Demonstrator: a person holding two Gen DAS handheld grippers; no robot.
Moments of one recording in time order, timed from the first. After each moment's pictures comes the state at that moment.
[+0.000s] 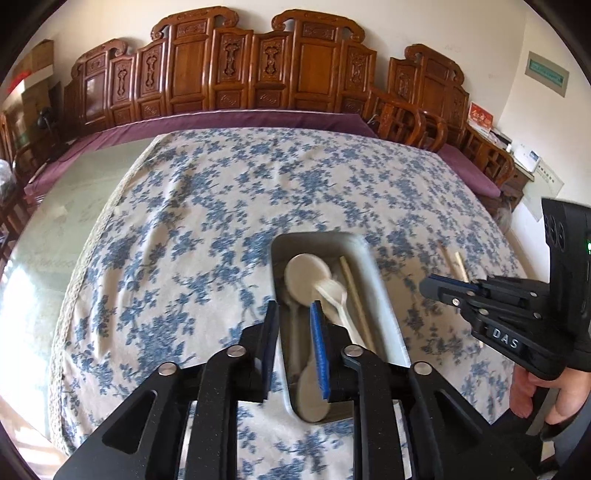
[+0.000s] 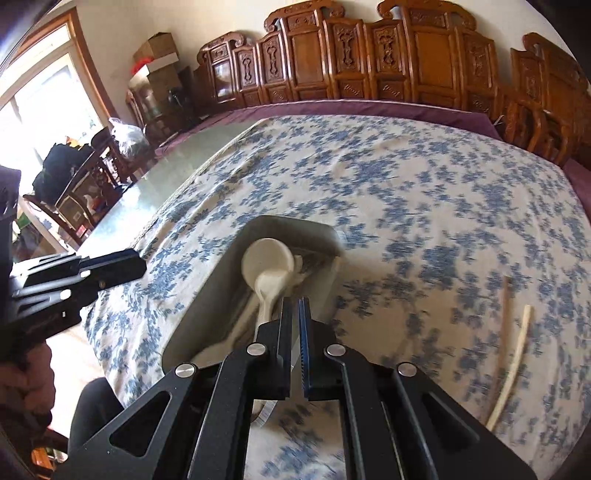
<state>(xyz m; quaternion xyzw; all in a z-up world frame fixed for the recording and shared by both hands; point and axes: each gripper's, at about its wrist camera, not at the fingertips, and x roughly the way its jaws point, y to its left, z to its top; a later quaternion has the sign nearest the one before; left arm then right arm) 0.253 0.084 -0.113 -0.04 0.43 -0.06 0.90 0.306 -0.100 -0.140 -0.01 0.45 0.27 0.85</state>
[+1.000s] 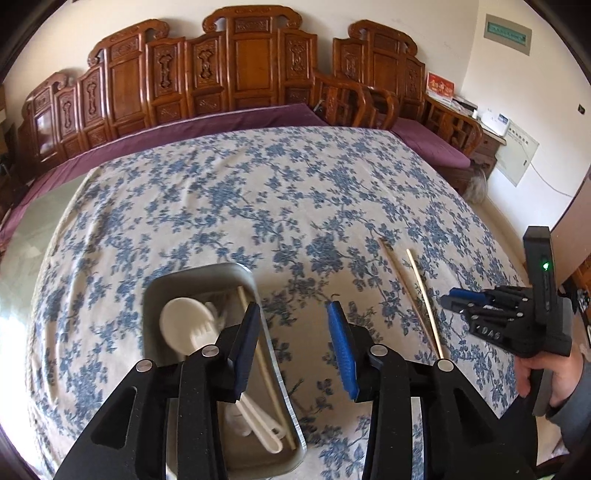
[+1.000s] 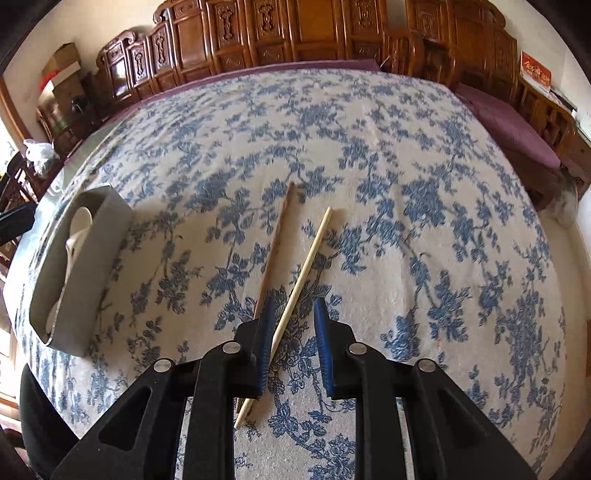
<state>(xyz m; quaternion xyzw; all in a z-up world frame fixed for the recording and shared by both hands) 0.302 -0.041 -0.125 0.02 0.44 -0.12 0.89 0.331 -0.269 -0.212 0.00 0.52 0.11 0.85</state>
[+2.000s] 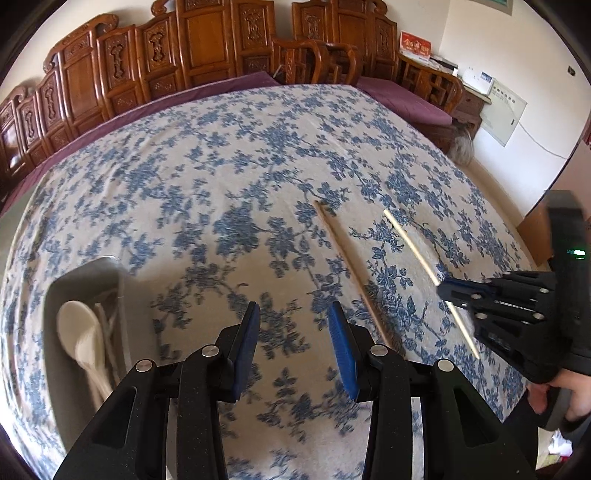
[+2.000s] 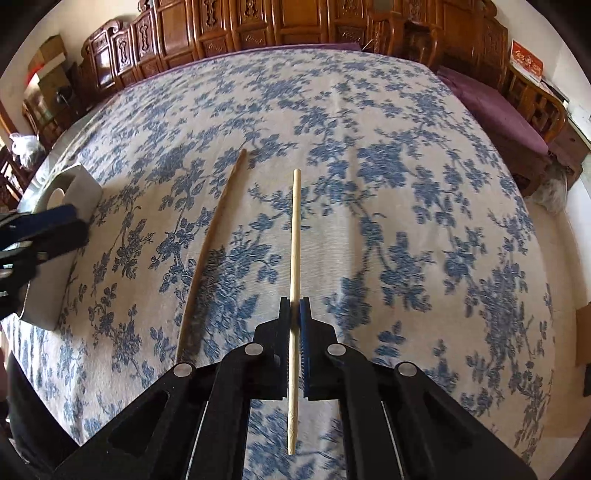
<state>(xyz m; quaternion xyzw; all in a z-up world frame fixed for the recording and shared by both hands) 0.324 -0.143 -0.182 0.06 0.49 -0.15 0.86 0.315 -0.316 -0.220 -0.01 0.53 0.09 0.84</state>
